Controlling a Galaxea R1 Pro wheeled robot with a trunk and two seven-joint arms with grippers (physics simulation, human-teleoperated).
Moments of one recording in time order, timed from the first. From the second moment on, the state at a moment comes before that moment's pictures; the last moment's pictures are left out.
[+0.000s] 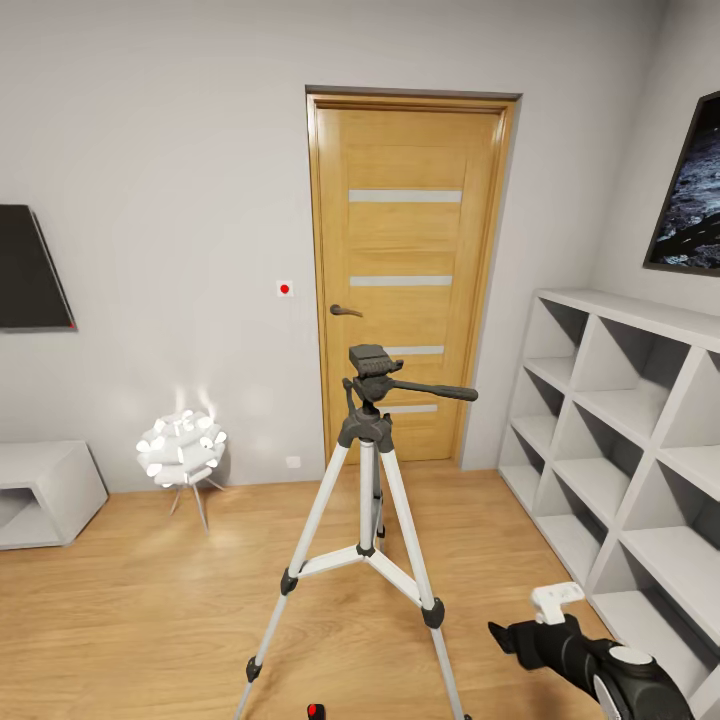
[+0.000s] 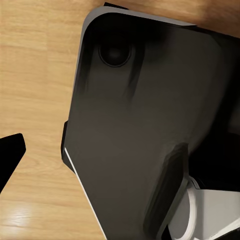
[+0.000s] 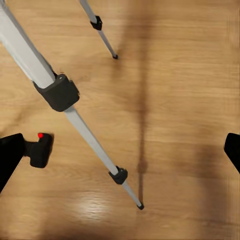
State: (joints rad) left arm 0.01 -0.01 0.01 -0.03 0.23 -0.04 0.00; right arm -0.02 -0.16 -0.05 -1.56 0.01 0.75 0.30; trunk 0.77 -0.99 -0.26
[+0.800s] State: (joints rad) left arm 0.01 -0.01 0.01 -0.03 0.23 -0.04 0.00; right arm -0.15 -0.16 -0.04 -1.57 0.01 0.79 0.49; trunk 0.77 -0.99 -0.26
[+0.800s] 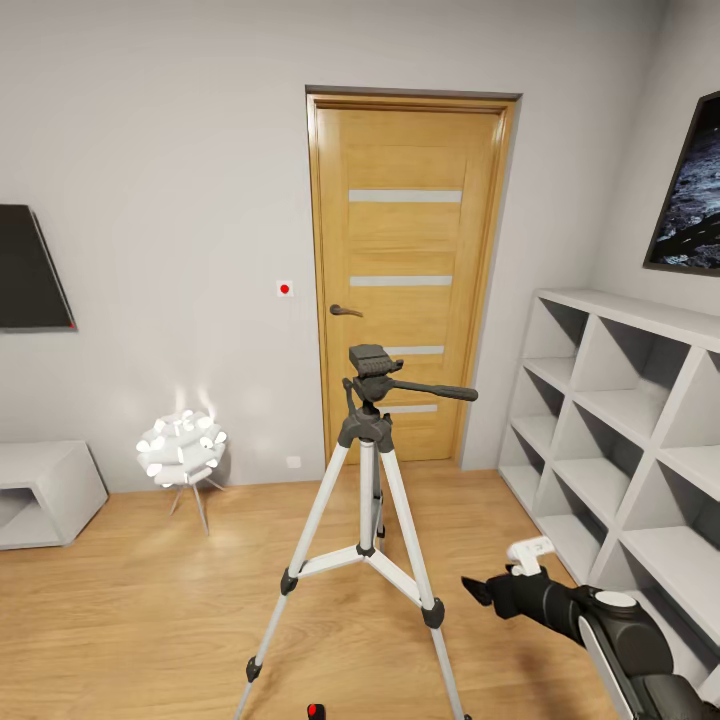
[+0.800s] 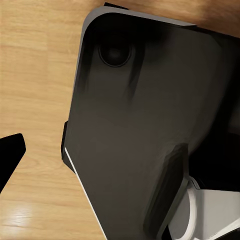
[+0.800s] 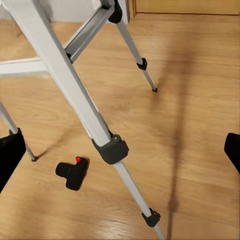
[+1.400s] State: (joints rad) left arm 0.01 -0.01 0.01 -0.03 0.23 -0.04 0.00; right arm -0.20 -0.15 0.03 -1.57 0.01 0.80 0.50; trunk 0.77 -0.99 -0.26
